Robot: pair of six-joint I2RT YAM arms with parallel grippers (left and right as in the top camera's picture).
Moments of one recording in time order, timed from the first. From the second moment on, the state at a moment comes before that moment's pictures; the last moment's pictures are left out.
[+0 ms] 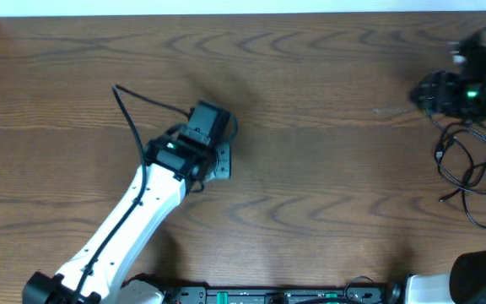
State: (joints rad) left arm -0.45 1.39 1.11 -0.91 -0.07 -0.39; right arm -0.21 1.60 1.64 -1.20 -0.39 -0.08
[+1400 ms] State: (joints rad) left arm -0.15 0.33 0.90 -1.16 -0.02 -0.30; right arm 0.11 0.63 0.83 -0.87 -0.14 0.06
